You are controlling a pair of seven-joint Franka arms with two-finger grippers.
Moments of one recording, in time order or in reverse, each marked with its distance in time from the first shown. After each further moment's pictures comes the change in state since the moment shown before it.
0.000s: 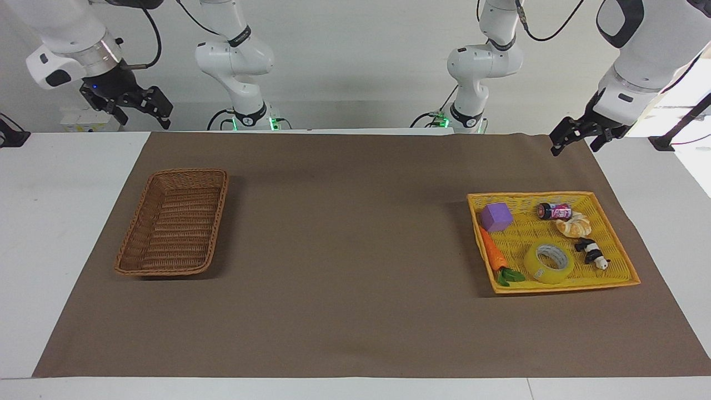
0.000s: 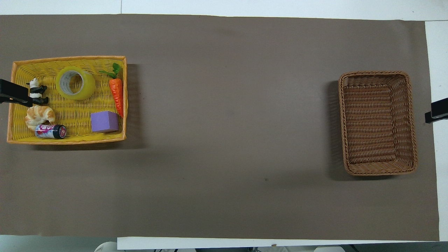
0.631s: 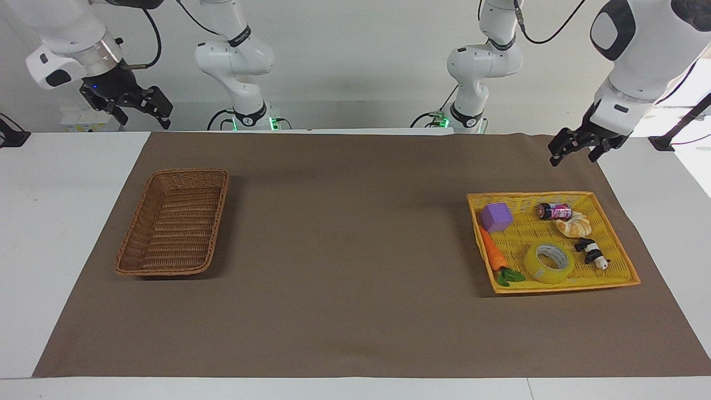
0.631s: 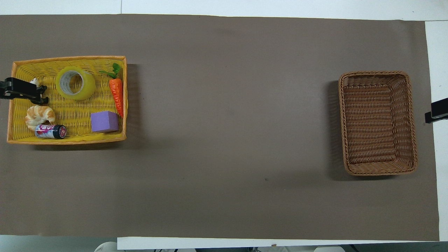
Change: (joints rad) left arm 0.033 0.020 0.018 -0.203 0.001 0.338 0.001; right arm 0.000 0.000 0.000 0.000 0.000 0.000 0.000
